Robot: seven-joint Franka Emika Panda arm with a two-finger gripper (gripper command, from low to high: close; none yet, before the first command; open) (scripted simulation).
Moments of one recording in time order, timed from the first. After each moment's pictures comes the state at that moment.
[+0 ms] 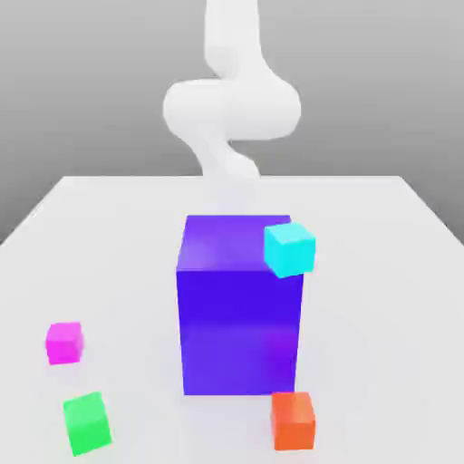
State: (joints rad) arm -0.07 -0.71 0.00 -2.34 -0.01 2.35 0.88
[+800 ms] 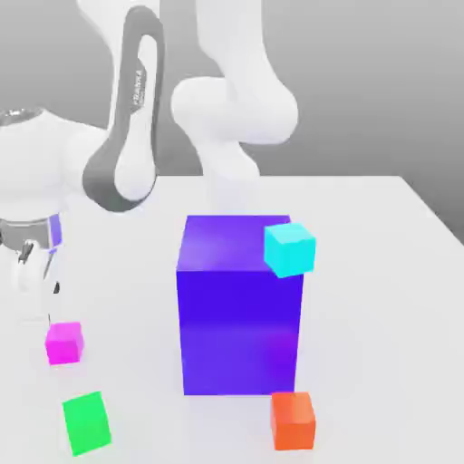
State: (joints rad) arm -0.57 0.17 -0.16 -2.71 0.11 2.88 1.39
